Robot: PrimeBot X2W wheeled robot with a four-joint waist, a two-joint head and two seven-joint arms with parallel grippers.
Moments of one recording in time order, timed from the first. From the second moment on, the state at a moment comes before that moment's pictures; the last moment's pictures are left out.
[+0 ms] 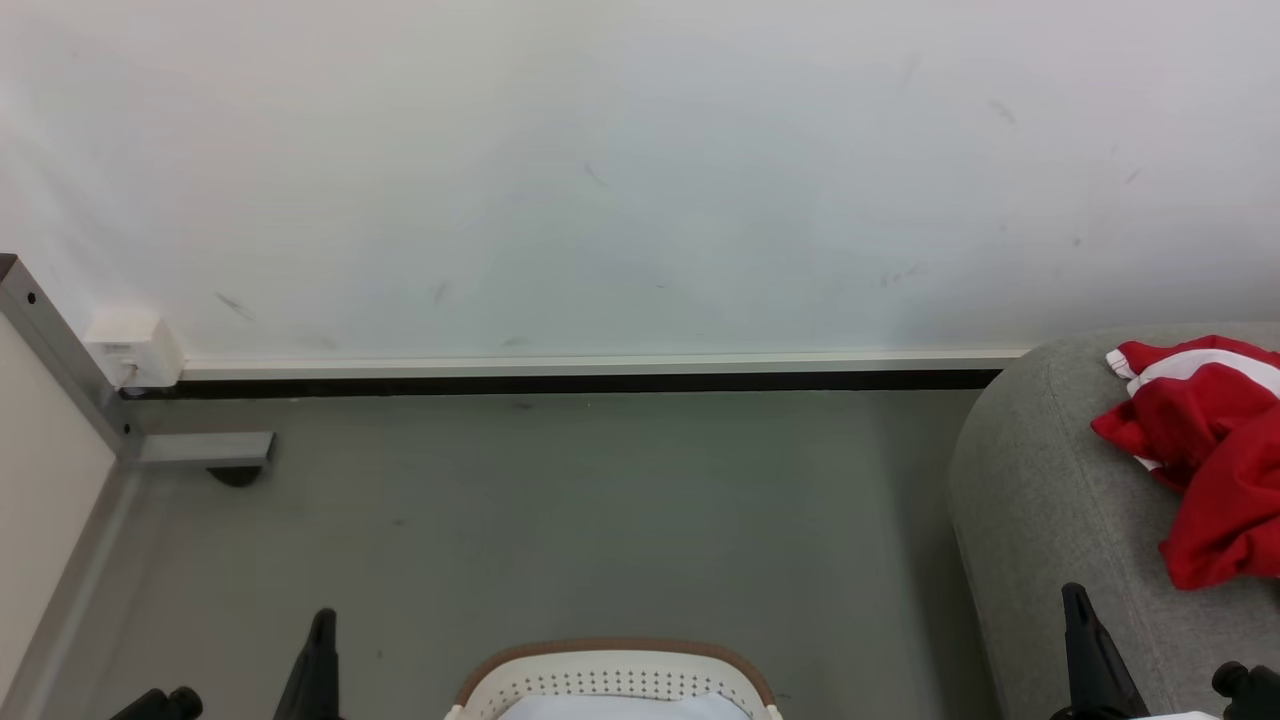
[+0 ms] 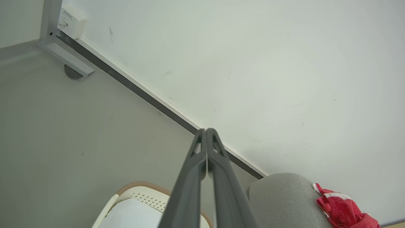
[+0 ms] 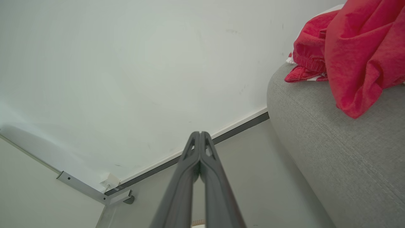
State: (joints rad) left arm 0.01 0.11 -0.02 0.24 -0.79 -0.07 -0.13; right arm -0.02 -0.06 0.06 0.27 0.75 0.13 -0.15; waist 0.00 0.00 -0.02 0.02
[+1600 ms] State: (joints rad) left arm -0.06 0.07 0.06 0.24 -1.28 -0.10 0.02; right arm -0.07 -0.07 -0.03 0.26 1.28 0.13 0.00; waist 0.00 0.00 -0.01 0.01
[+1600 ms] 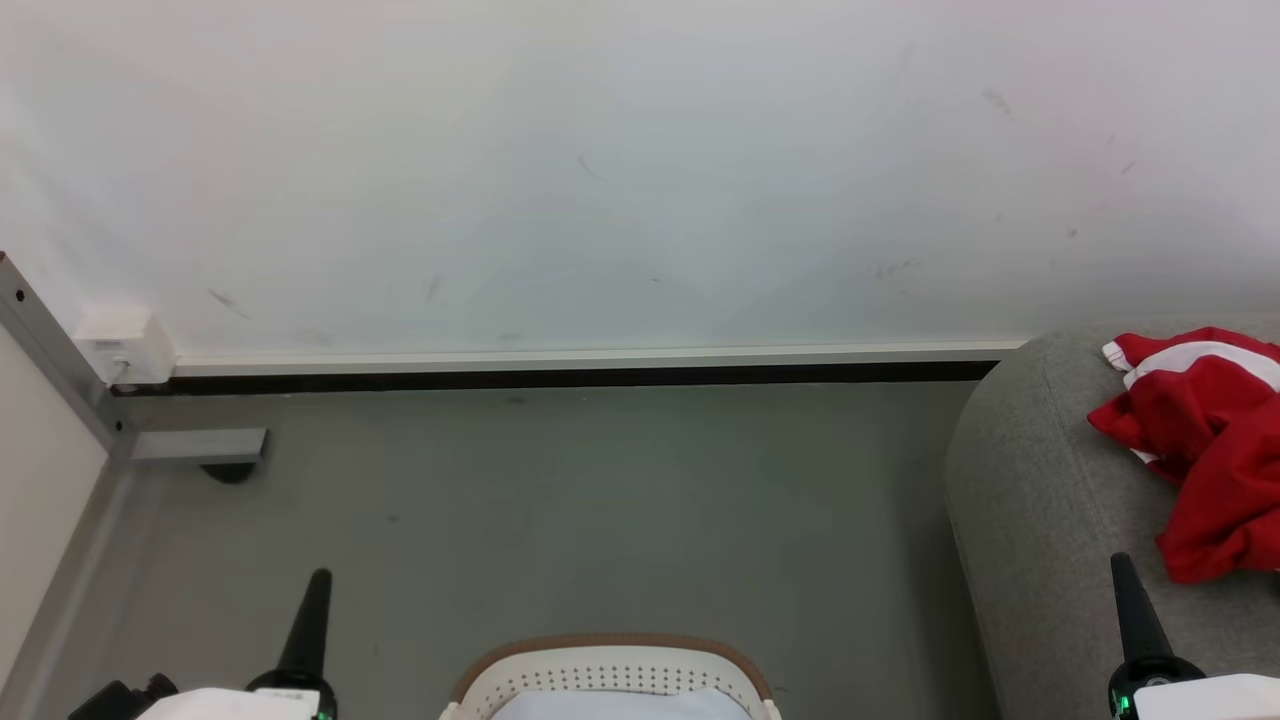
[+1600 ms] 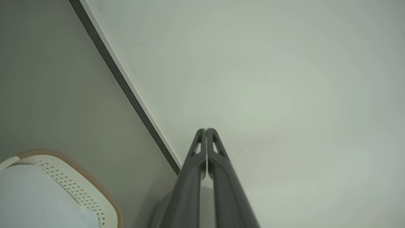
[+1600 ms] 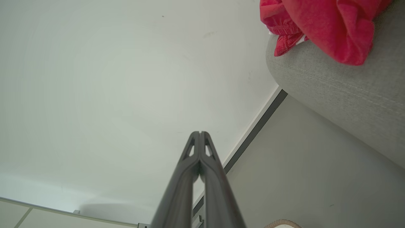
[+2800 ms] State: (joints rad) left arm -0.09 0.05 0.10 0.24 -1.53 -0.12 0.09; right arm -0.10 -0.06 -0.08 0.25 1.55 0.13 0.07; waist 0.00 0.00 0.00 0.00
